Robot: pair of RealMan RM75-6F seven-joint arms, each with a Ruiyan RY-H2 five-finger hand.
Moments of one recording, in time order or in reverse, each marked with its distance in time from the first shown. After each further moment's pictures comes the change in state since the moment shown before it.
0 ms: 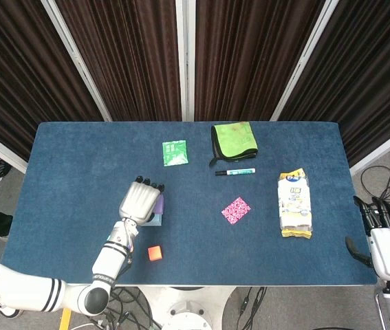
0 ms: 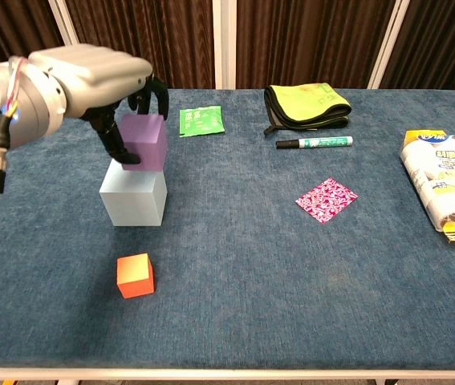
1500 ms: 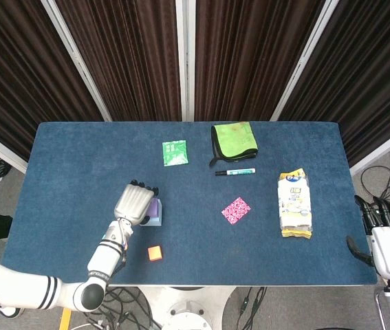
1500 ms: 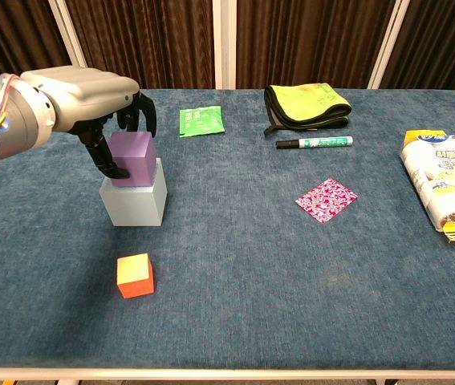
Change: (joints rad) left arm -0.010 0.037 0.030 0.011 -0.064 -0.048 -0.093; right arm 0.005 0.007 0.003 -0.001 0.015 -0.005 0.008
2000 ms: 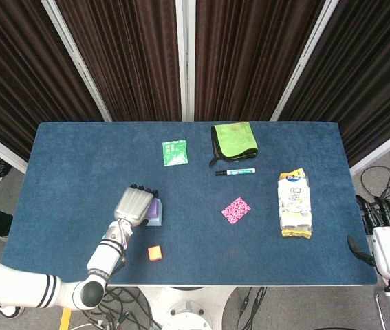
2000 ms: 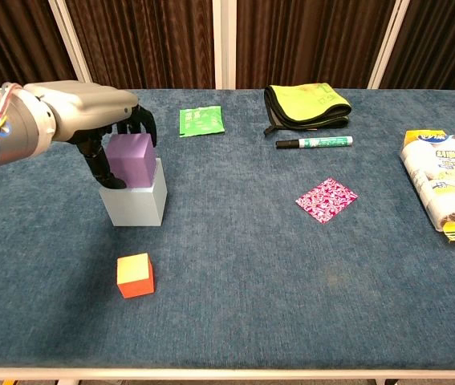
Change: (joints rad) left arm -0.016 0.018 -0.002 -0.009 -0.072 -0.048 -0.021; right arm 0.001 0.002 0.001 0.001 0.001 -0.002 0.006
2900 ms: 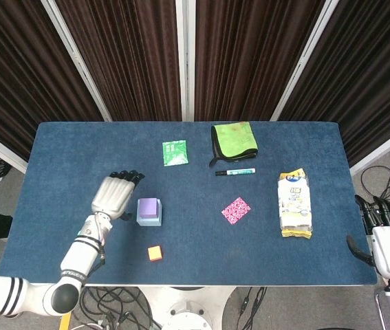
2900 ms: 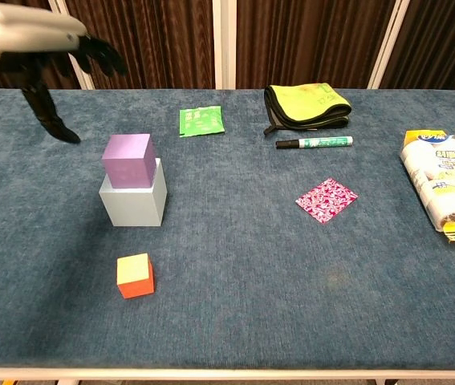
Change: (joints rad) left arm 0.019 0.281 -0.015 -0.248 -0.001 0.053 -0.062; right arm 0.003 0.002 -0.001 -0.001 0.001 -0.008 0.004
